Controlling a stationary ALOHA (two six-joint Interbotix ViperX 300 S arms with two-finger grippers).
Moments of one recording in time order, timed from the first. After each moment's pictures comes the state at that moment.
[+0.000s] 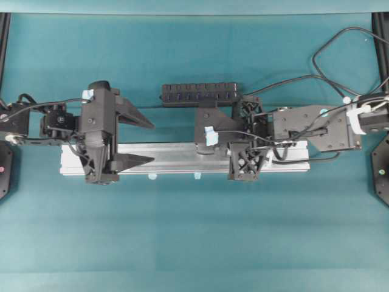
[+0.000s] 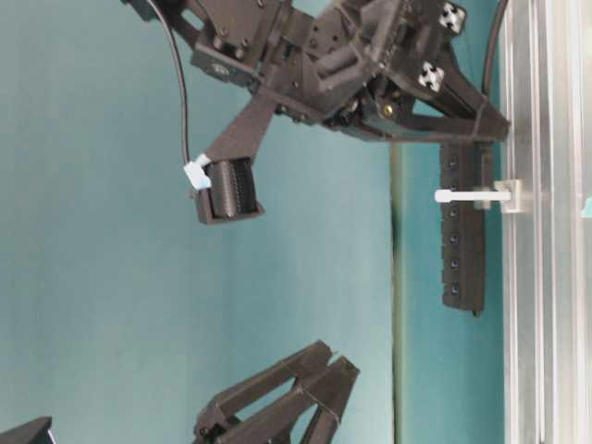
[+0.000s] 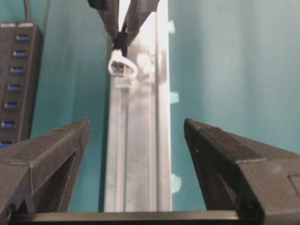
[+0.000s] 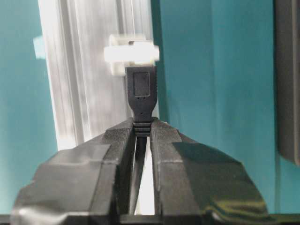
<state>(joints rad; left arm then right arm) 0.06 -0.31 0.86 0.02 0.01 0.05 -0.07 0.12 0.54 -0.20 0.47 0.13</state>
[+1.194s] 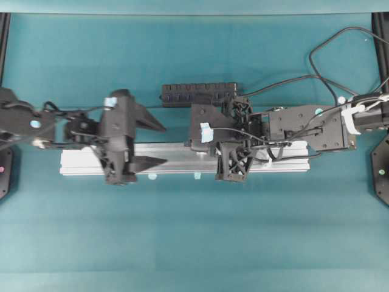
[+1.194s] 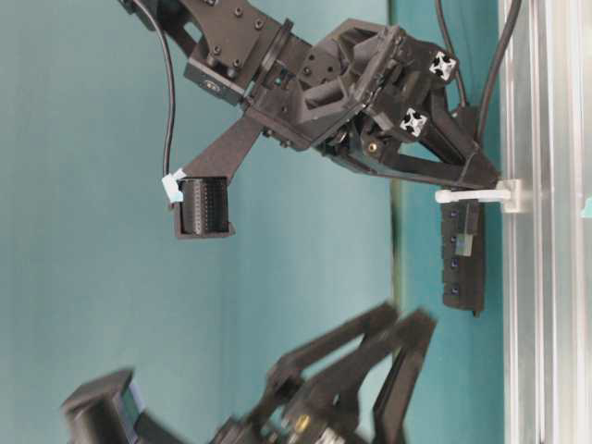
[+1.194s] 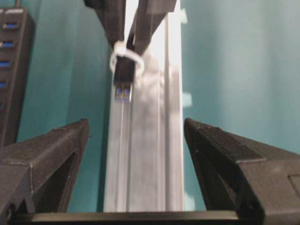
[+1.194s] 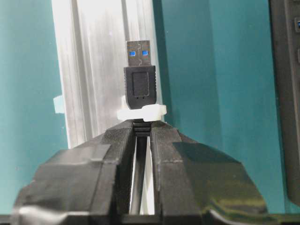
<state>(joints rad) 0.08 -0.09 0.83 0.02 -0.18 0.05 -0.07 0.13 0.53 -0.18 0.35 0.15</state>
